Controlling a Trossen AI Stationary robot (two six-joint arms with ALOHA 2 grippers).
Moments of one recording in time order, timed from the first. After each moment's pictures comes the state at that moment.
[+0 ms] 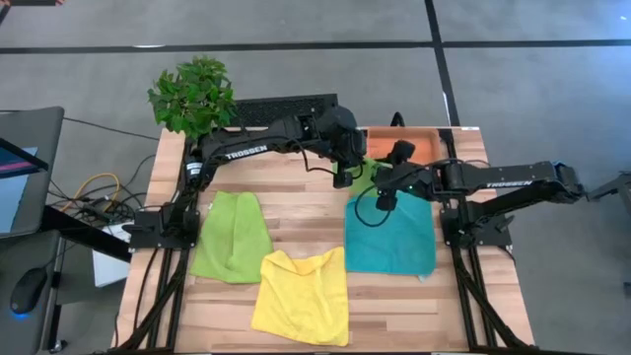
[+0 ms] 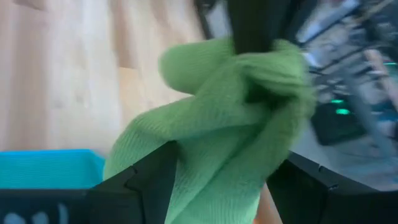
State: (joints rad) left arm 0.25 2.13 2.23 -0.78 0.15 0.32; right arm -0.03 1.09 0.86 -0.49 0.55 -0.32
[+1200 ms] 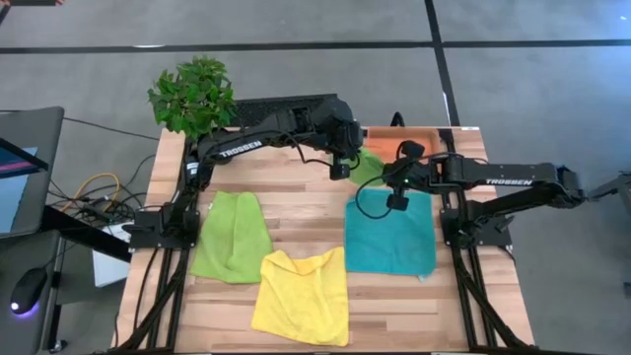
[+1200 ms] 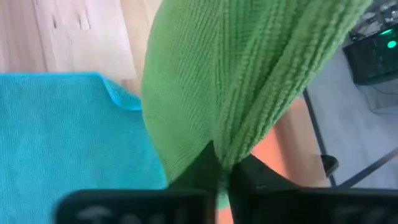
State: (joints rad) left arm 0.25 2.13 2.35 -0.91 0.02 0.35; right arm -0.14 1.08 0.86 -0.77 0.45 -0.19
